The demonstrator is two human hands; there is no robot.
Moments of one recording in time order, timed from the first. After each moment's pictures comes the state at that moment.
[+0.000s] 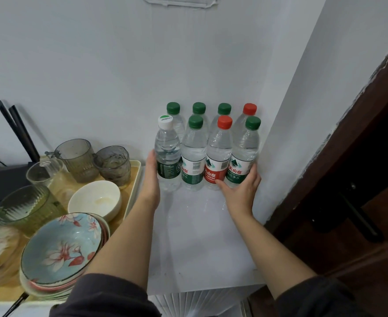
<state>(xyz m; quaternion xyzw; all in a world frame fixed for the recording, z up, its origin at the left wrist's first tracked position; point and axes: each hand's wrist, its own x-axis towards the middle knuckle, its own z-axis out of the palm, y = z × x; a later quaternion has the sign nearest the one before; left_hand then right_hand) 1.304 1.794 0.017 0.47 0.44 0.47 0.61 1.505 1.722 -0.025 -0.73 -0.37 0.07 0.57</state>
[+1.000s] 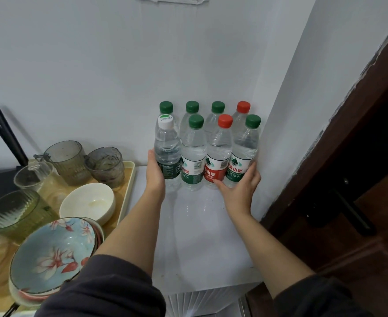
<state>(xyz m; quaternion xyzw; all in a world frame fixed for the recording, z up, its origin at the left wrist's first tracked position) 1.338 1.797 0.034 0.34 0.48 0.49 0.65 1.507 1.717 -0.024 -0.75 -0.36 0.08 0.54</state>
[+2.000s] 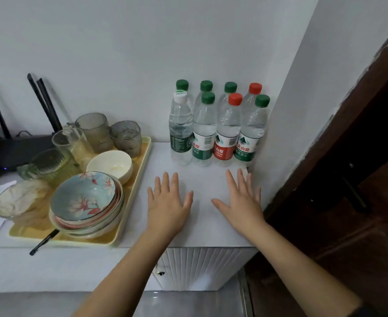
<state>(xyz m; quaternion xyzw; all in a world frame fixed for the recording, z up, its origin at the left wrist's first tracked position) 1.295 1.647 0.005 0.75 0.63 0.11 0.16 1.482 1.612 -0.005 -0.78 -0.61 0.12 0.12</state>
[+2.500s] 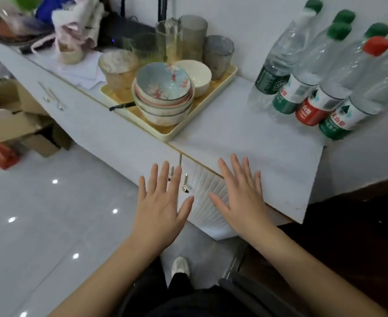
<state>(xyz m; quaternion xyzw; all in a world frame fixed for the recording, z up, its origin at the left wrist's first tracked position) 1.248 1.454 -0.031 0.63 0.76 0.11 0.12 1.428 1.532 -0.017 -0.50 -0.85 0.13 0.02</state>
